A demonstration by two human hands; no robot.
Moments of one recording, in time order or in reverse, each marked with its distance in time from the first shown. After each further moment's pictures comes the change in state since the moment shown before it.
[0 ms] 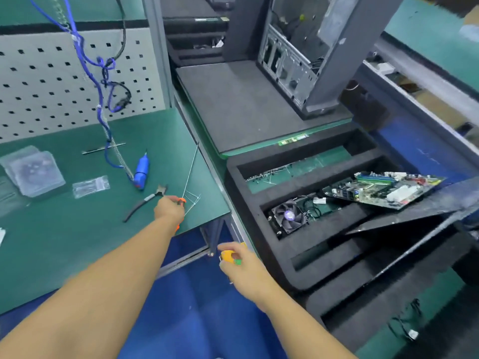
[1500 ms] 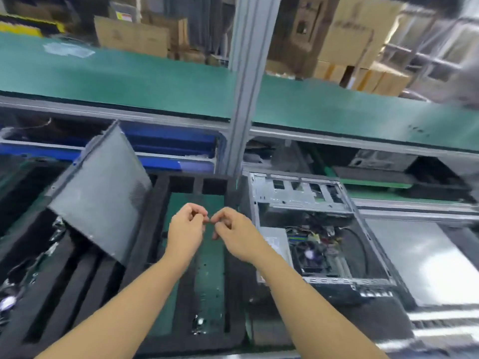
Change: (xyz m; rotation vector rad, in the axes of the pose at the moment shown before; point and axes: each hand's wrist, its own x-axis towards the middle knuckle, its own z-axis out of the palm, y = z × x) left_hand -0.575 0.073 0.250 0.004 -1.172 0.848; right_hand -0.405 0.145 -0.258 0.155 1.058 0.128
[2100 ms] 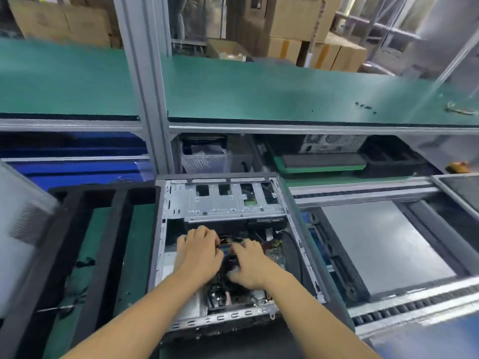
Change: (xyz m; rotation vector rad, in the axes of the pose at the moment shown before) left_hand -0.001 -0.016 0.243 1.125 -0.357 0.356; right_hand -0.016 0.201 -0.171 -0.652 -0.226 0.199
